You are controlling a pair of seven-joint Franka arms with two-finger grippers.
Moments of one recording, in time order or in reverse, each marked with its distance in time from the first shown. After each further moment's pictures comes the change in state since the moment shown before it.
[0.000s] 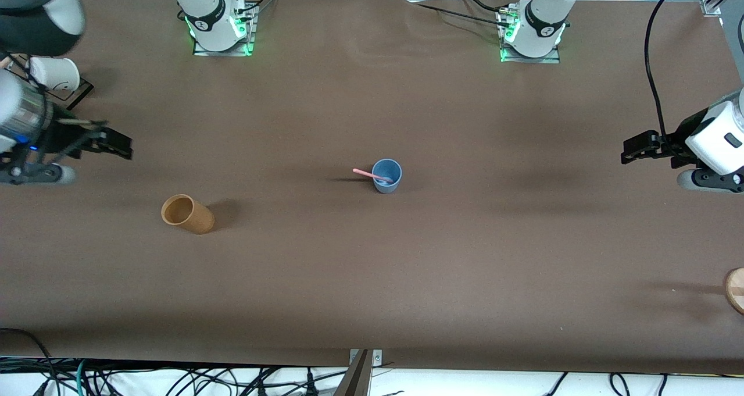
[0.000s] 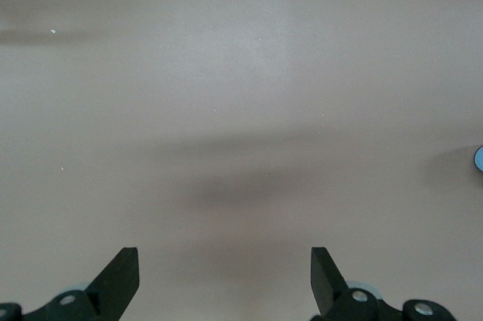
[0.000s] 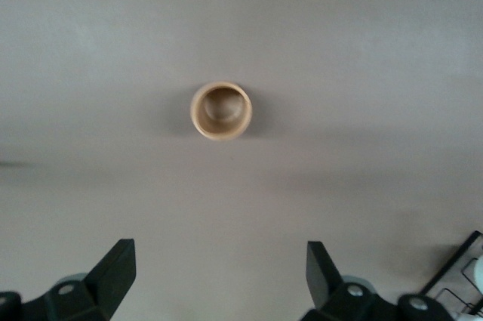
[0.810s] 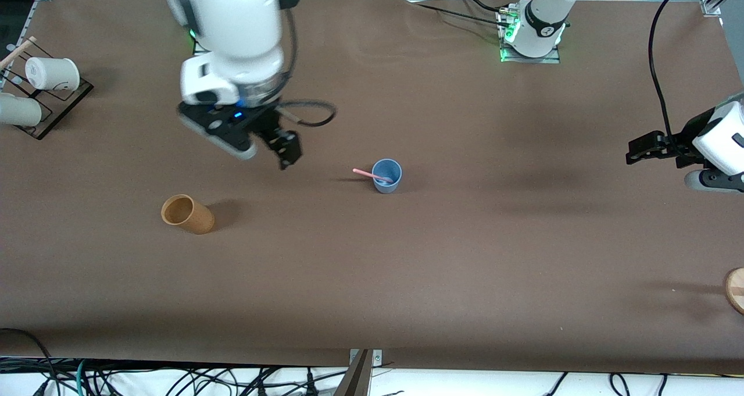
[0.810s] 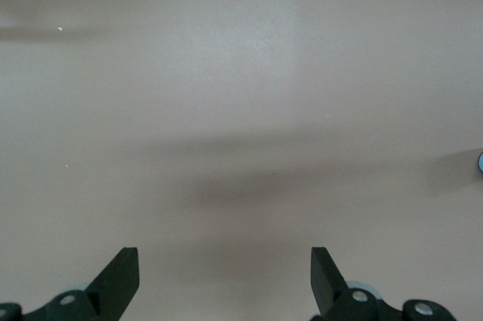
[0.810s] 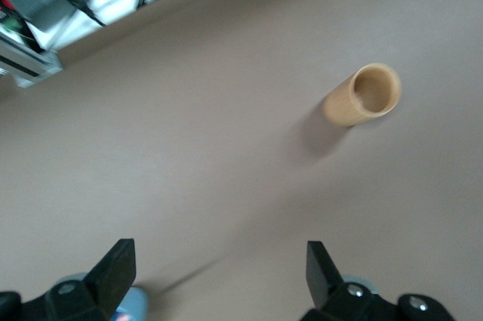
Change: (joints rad) left arm 0.001 0.000 0.011 0.000 0.000 0.000 0.000; right arm 0.539 0.182 -0.041 0.214 -0.163 0.115 1.040
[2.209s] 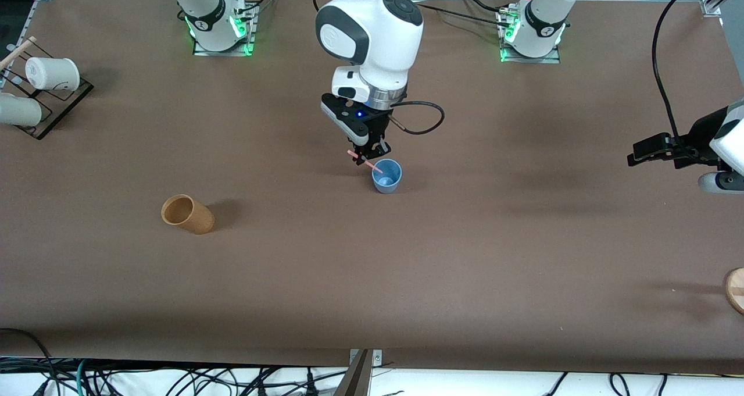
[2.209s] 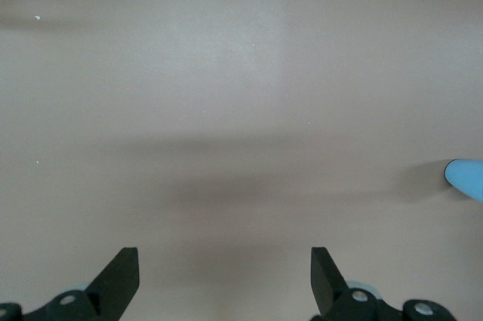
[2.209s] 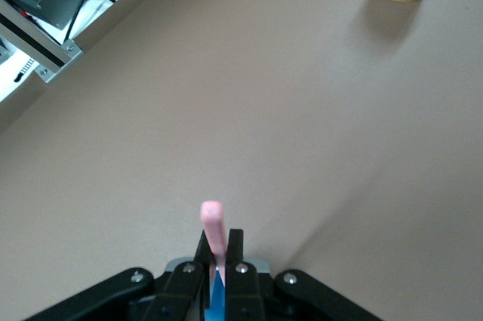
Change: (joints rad) left arm 0.014 0.006 0.026 0.007 -0.086 -0.001 -0.010; right arm 0.241 0.238 0.140 -0.061 -0.318 0.250 0.894
